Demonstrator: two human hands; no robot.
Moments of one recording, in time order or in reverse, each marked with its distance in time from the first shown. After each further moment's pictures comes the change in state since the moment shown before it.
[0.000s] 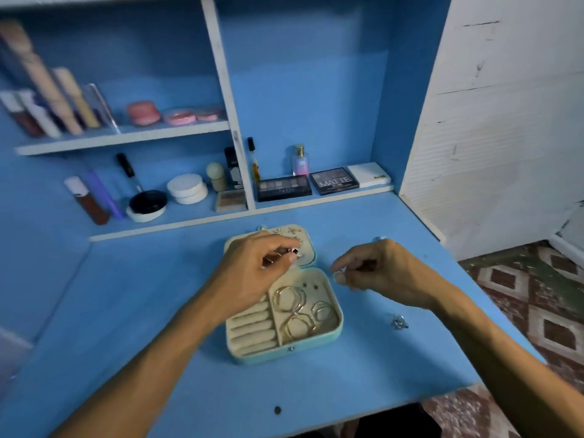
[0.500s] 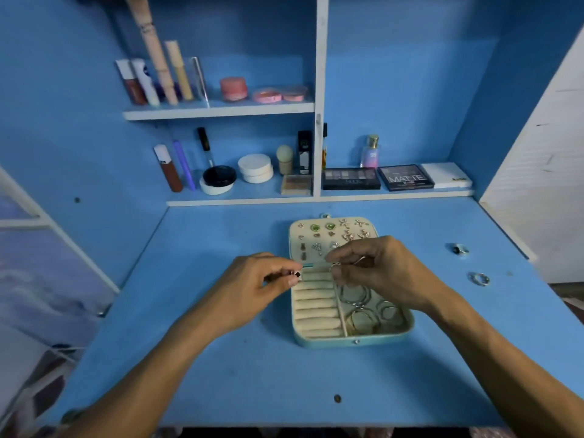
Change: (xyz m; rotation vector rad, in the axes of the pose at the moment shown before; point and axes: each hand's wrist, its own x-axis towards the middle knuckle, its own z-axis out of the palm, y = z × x) left_hand -0.081 -0.055 -0.053 0.051 -0.014 -0.201; right_hand 0.048 -0.053 0.078 0.152 -0.131 -0.106
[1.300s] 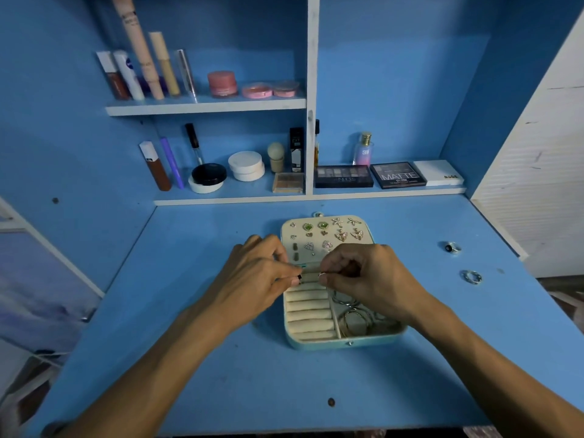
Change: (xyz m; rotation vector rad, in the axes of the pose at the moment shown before) left_hand 0.019 -0.005 0.012 0.421 0.098 0.279; right_hand -0.001 0.007 0.015 -0.166 0.120 -0.126
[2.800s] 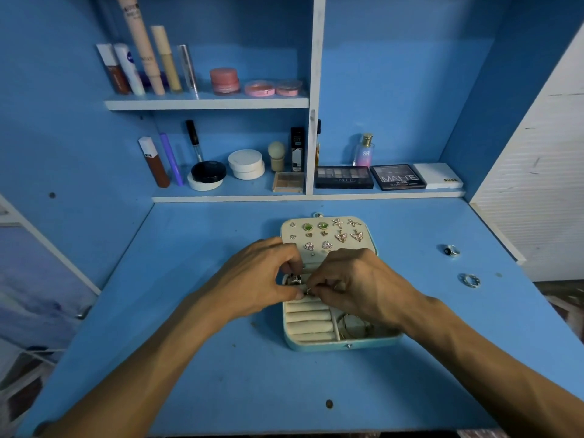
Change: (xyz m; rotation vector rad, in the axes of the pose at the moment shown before) left_hand 0.015 0.013 -0.016 -0.136 -0.278 -0.211; right_hand 0.005 -0.007 0.002 -0.343 -0.143 -0.395
